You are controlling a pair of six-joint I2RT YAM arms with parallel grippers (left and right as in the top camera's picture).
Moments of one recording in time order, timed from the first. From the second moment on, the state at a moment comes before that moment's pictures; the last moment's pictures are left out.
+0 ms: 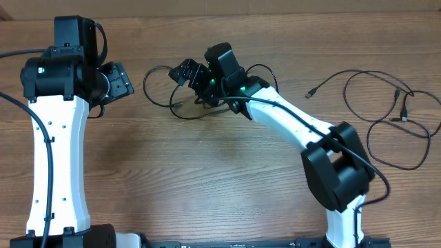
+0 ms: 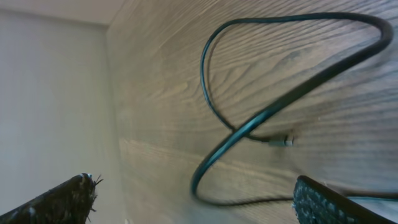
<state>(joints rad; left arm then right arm) 0.05 1.58 1.78 -1.36 -0.09 -0.39 0.62 2.07 1.57 -0.16 -0.35 1.12</state>
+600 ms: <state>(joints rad) 0.05 1.58 1.78 -1.38 -0.09 -0.39 0.55 2.18 1.59 -0.25 -0.32 1.02</state>
